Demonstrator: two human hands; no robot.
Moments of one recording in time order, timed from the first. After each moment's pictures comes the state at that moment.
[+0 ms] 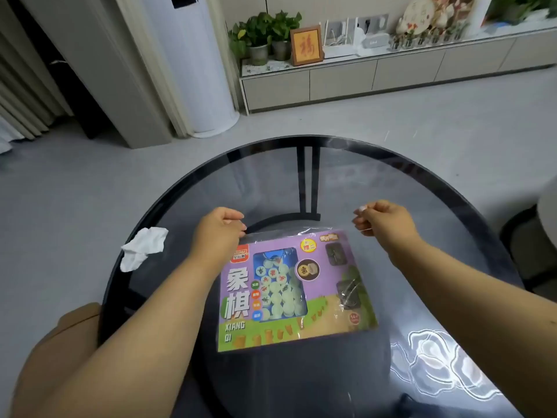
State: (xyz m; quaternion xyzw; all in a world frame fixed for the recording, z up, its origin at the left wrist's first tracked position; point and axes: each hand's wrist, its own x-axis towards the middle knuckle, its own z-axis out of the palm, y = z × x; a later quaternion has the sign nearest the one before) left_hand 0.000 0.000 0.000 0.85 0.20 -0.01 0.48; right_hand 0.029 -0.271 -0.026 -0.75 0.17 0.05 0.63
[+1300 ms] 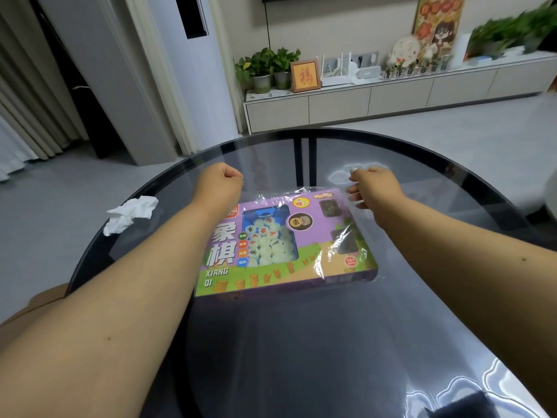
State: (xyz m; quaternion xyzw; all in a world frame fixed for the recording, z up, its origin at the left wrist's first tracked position) left_hand -0.009 -0.016 -0.042 0.88 0.13 0.12 0.43; right_hand 0.017 -0.264 -0.074 -0.75 0.13 -0.02 0.65
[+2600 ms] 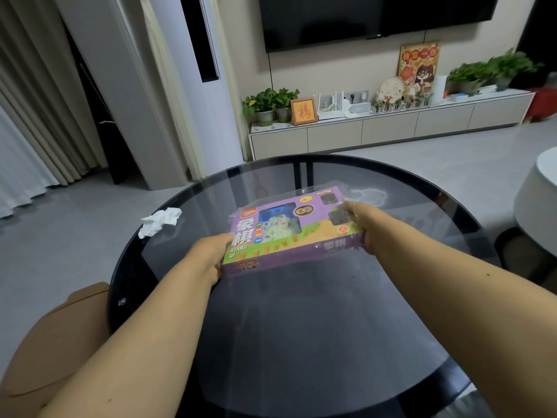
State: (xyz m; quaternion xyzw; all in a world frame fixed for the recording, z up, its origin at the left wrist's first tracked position) left_hand -0.121 -0.002 -0.064 0.67 0.28 -0.04 0.68; right_hand -0.063 -0.263 -0.064 -0.64 0.21 0.13 0.72
